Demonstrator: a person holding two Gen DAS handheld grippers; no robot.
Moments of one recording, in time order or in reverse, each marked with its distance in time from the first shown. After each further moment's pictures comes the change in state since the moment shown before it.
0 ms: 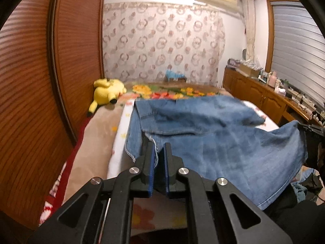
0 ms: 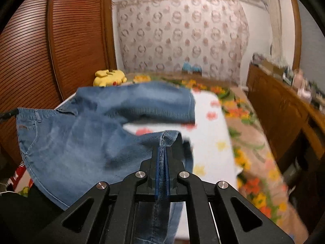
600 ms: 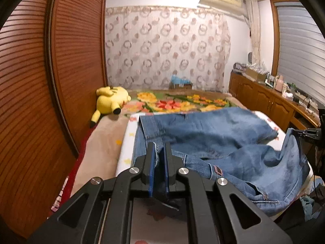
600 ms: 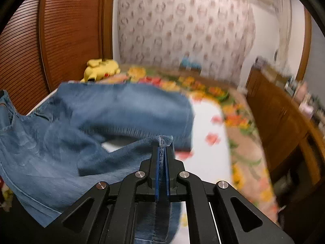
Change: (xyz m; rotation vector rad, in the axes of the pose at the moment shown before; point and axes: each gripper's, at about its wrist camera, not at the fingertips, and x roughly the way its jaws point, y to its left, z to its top) left arm 0.057 0.013 0.035 0.004 -0.004 0.044; right arm 0.101 0.007 -0.002 -0.019 0.131 -0.016
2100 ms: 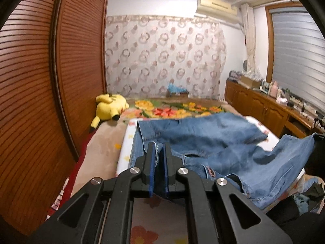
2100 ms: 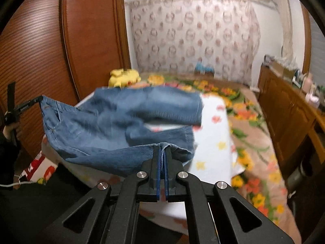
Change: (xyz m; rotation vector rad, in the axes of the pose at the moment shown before) left arm -0.059 -0.006 0.000 -0.007 -0.098 -0.017; right arm -0.164 -0.023 -0.012 -0.004 -0.130 0.096
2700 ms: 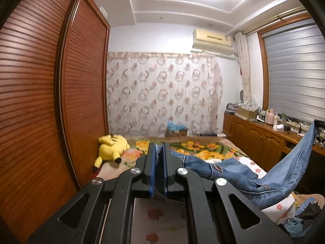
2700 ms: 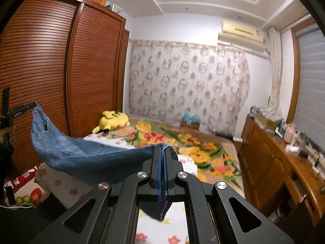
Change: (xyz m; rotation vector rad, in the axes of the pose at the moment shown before) left arm -0.066 -0.002 0.087 0.021 -0.246 -0.001; right arm -0.090 0.010 0.060 -0.132 -0.288 -0.106
